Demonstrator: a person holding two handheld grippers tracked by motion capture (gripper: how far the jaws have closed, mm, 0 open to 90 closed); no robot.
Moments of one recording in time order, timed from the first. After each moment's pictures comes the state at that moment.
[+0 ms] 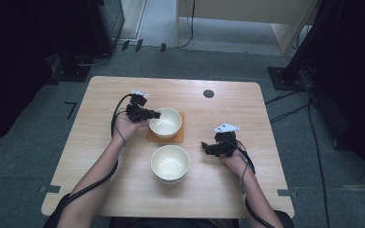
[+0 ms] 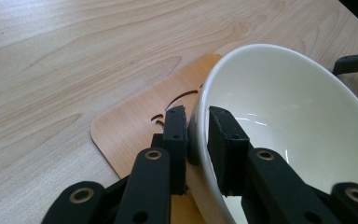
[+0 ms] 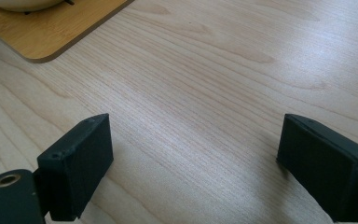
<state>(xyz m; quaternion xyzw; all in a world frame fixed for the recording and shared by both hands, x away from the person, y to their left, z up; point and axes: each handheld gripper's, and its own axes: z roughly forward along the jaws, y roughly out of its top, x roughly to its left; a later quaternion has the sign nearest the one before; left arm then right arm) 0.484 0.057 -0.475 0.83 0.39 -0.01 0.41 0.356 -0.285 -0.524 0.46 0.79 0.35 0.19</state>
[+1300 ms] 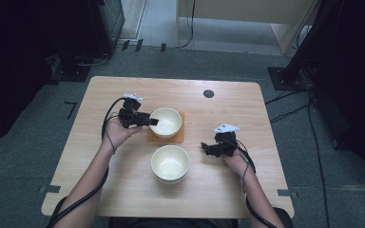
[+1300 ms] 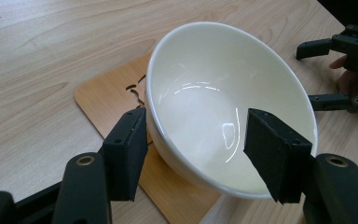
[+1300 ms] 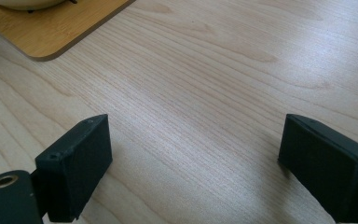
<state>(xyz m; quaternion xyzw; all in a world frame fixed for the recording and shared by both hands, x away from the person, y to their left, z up) 0.449 0.073 -0.454 0.83 0.39 -0.02 0.40 0.355 -0.285 -0.524 0.46 0.79 0.35 0.19</state>
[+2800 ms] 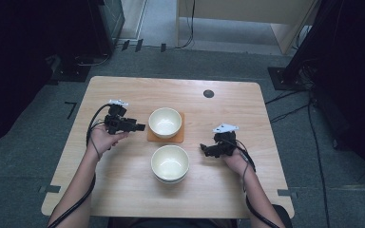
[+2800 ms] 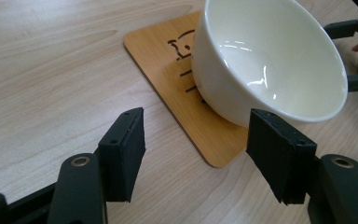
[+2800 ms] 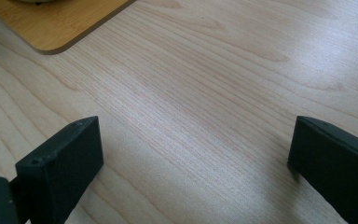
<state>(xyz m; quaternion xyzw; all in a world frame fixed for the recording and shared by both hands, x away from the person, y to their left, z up) 0.433 0.118 -0.466 0.82 0.42 -0.02 0.40 0.357 -0.284 -0.524 0.45 0.80 0.35 0.18</state>
